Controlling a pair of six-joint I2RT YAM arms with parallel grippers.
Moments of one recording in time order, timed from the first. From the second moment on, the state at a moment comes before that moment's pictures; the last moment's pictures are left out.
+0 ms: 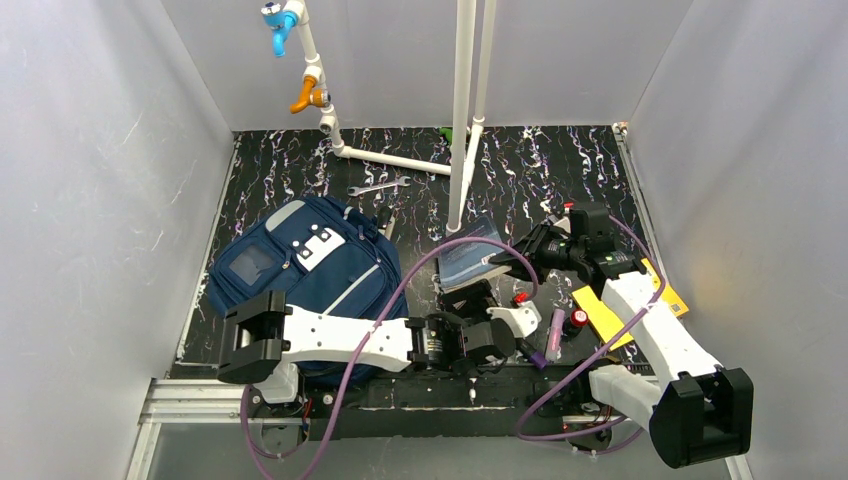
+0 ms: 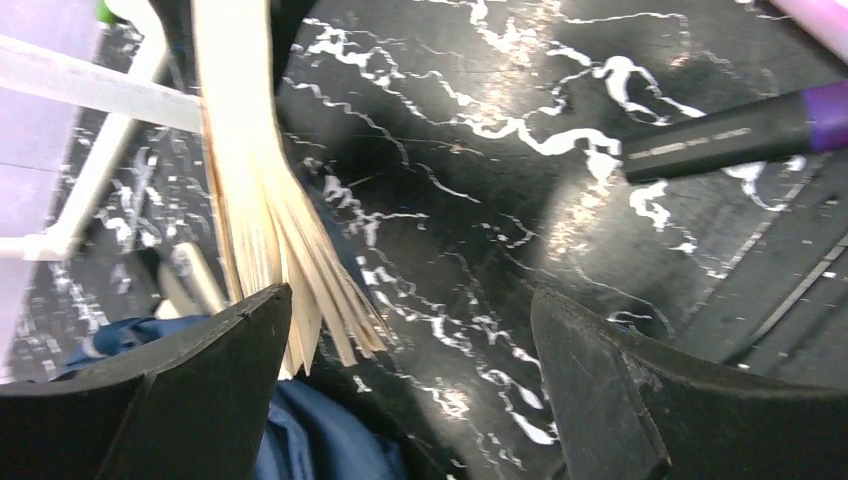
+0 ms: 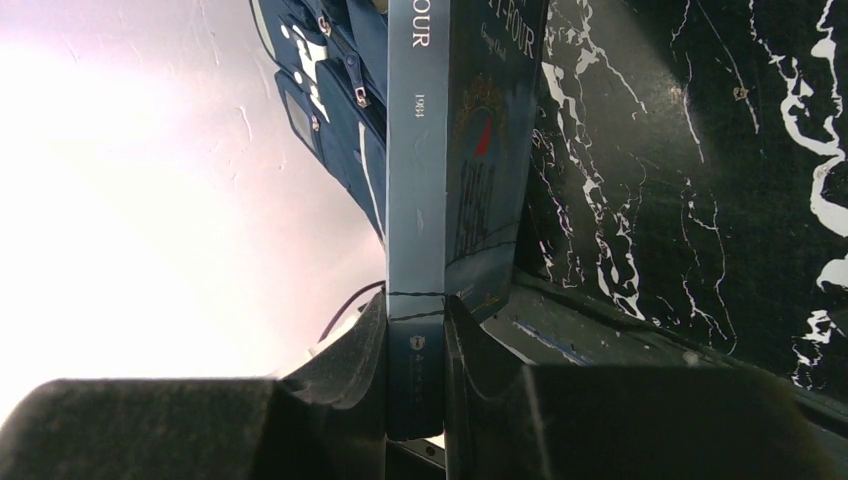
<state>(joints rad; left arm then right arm) -1.50 1.62 1.15 -0.32 -0.75 0.04 0.24 1.04 0.73 -0.45 -0.71 1.09</state>
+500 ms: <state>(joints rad) -1.44 1.21 1.06 -0.27 -0.57 0.06 0.25 1.02 0.69 -0.45 -0.72 1.17</state>
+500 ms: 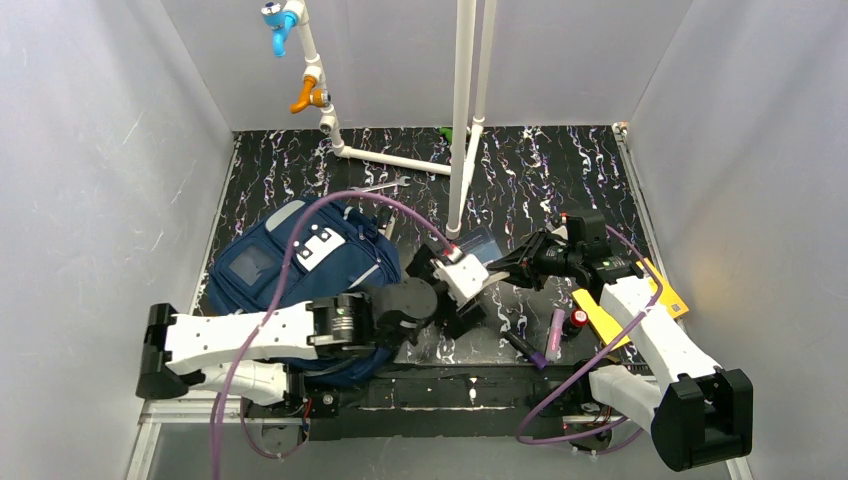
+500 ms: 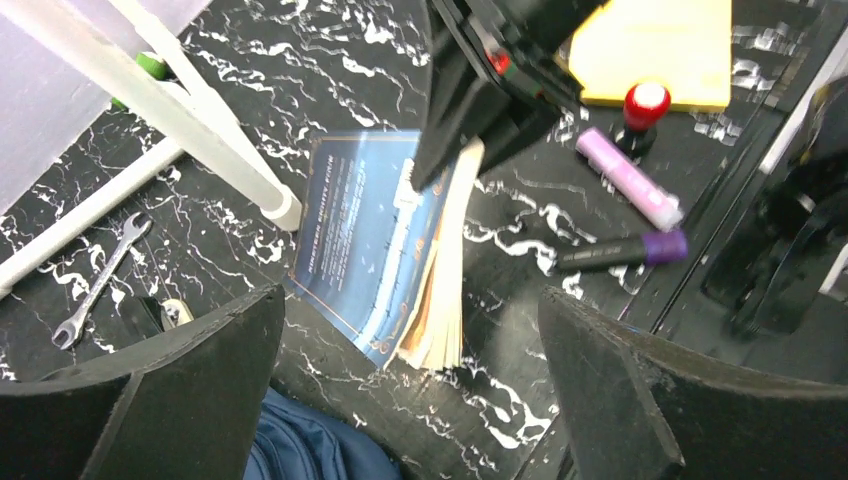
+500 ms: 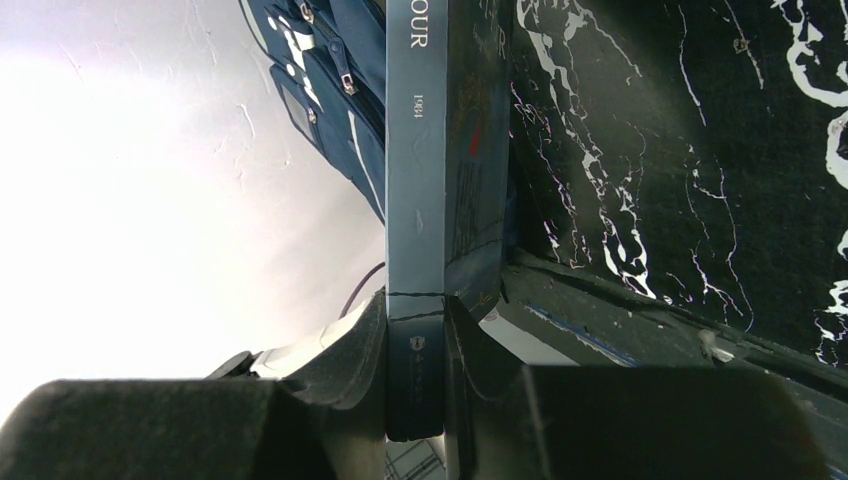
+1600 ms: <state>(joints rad) -1.32 1.62 1.32 -0.54 -0.66 -0.02 0.28 1.03 0.81 -0.48 -0.70 1.13</state>
